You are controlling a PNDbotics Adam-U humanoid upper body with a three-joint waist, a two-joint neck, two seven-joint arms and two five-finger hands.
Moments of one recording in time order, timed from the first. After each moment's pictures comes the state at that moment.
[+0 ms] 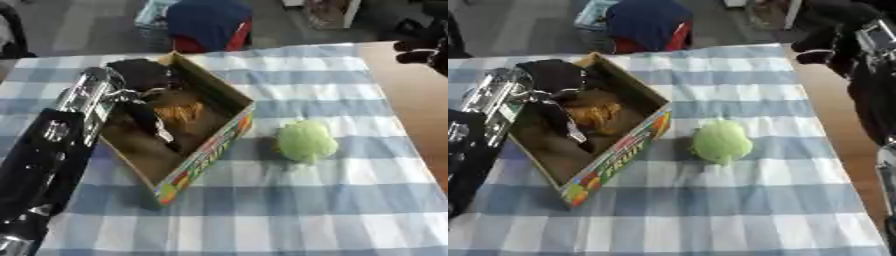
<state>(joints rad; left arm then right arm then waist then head) -0.94 0.43 -0.09 -1.21 -1.31 -0.52 -0.51 -0.60 -0.29 0.02 -1.88 0.00 0.09 0.15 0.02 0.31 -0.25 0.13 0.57</state>
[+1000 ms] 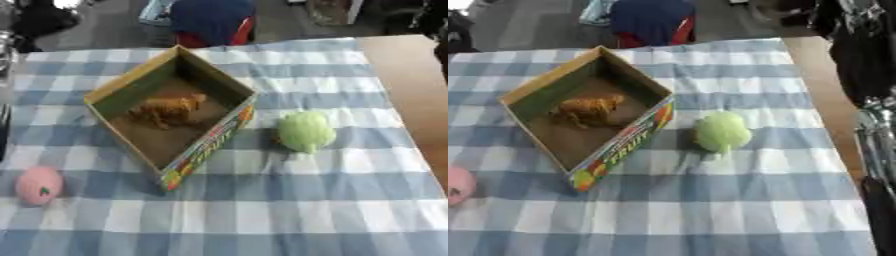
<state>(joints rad) -0.68 0.61 0.14 -1.74 -0.61 0.06 0.15 -0.62 -0.34 0.03 -1.87 0.03 0.05 0.12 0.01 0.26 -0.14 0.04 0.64</state>
